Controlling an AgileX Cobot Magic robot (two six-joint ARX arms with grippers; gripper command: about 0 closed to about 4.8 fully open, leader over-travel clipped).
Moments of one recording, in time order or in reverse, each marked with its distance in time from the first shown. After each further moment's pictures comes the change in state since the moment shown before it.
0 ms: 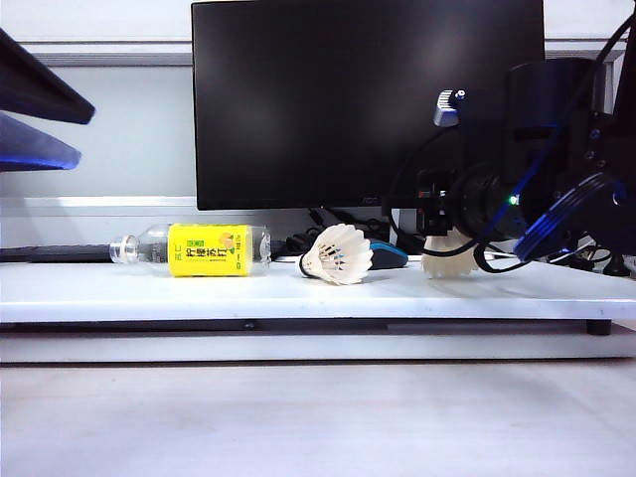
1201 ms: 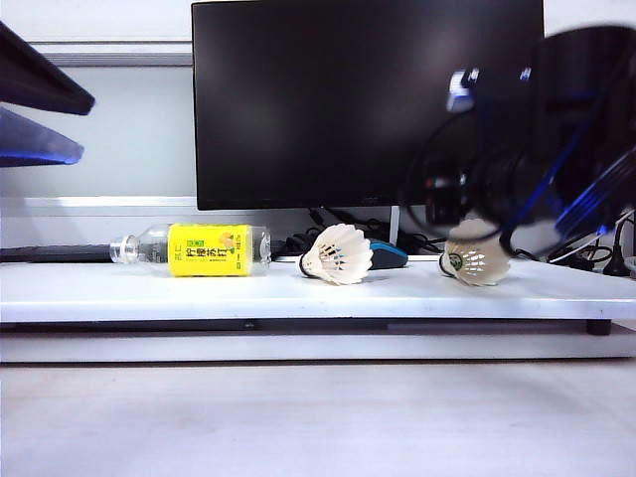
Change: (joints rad) left arm 0.000 0.000 0.000 0.000 0.043 0.000; right arm 0.001 -0.136 -0.097 -0.032 0.002 -0.066
